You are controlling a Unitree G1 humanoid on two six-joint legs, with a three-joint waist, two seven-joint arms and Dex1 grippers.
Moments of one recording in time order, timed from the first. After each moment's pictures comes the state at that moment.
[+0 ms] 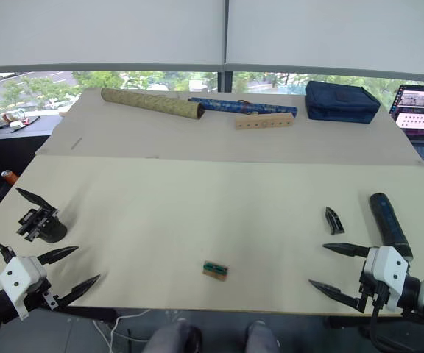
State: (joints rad) left arm 0.47 0.68 0.45 -0.20 -0.31 -0.11 -0.95; right arm 0.33 -0.80 -0.42 -0.13 0.44 -0.14 1.24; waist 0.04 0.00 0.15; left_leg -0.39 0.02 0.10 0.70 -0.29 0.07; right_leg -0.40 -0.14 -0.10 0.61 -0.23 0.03
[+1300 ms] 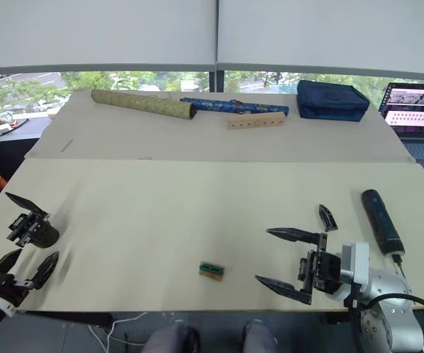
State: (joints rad) left arm 0.38 0.49 0.59 -0.15 -0.46 0.18 -0.53; right arm 0.17 -0.55 -0.20 -0.32 0.67 -0.14 1.31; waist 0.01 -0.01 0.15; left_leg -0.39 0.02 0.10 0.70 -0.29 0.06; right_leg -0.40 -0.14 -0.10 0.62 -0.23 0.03
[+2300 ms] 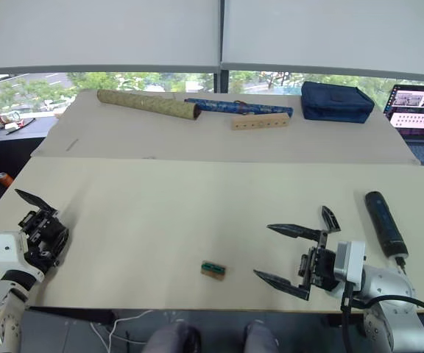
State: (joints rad) left arm 0.16 0.39 0.49 0.01 -0.47 0.05 -0.56; right arm 0.18 -0.59 -0.21 -0.36 0.61 -0.15 1.22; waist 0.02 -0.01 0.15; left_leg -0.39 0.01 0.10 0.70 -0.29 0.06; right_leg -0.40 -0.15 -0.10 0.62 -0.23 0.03
